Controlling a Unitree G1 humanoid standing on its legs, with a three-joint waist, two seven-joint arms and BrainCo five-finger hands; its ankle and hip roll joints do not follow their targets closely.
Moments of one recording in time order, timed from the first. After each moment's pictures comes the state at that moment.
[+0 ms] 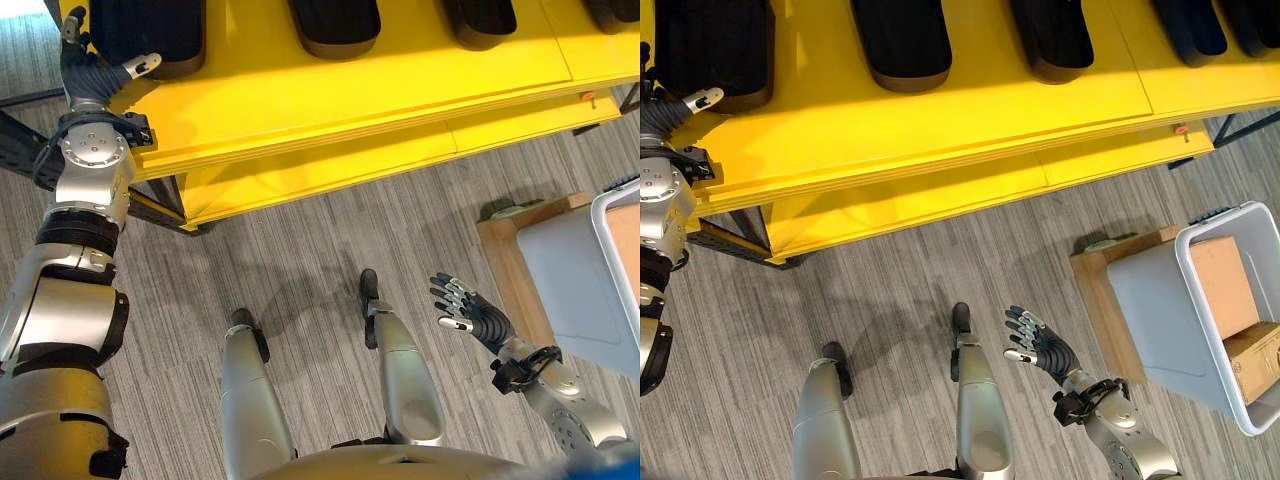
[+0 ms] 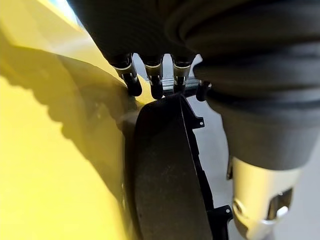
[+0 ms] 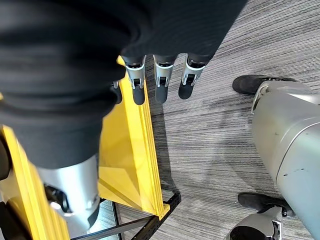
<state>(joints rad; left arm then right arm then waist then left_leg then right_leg) -1.01 0.87 -0.32 0.90 -0.53 -0.22 0.31 0.22 -0.65 0.29 -0.01 0.68 -0.07 0.24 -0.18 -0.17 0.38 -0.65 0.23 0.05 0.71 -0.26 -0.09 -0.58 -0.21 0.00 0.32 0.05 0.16</state>
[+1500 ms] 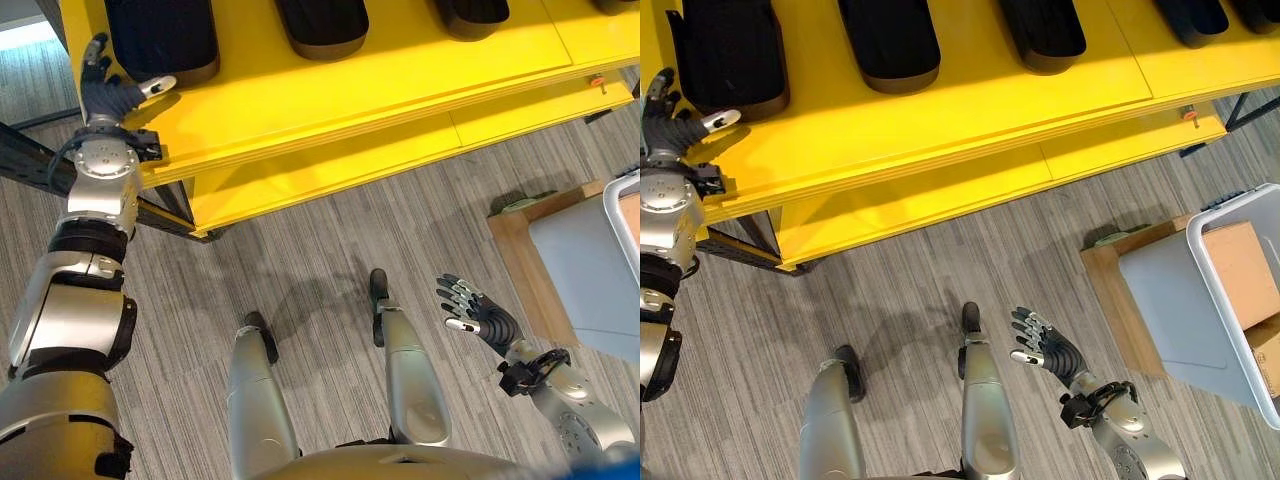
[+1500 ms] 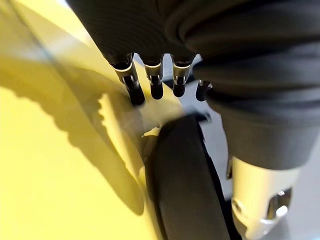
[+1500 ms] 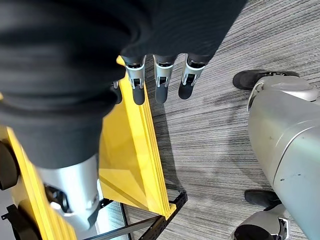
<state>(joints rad) -0.95 0.84 -0.23 0.93 -0.48 -0.18 0.27 0.24 -0.67 0.25 -0.01 0.68 -0.07 0.26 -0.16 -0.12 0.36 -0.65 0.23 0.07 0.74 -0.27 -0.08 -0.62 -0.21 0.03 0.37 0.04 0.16</state>
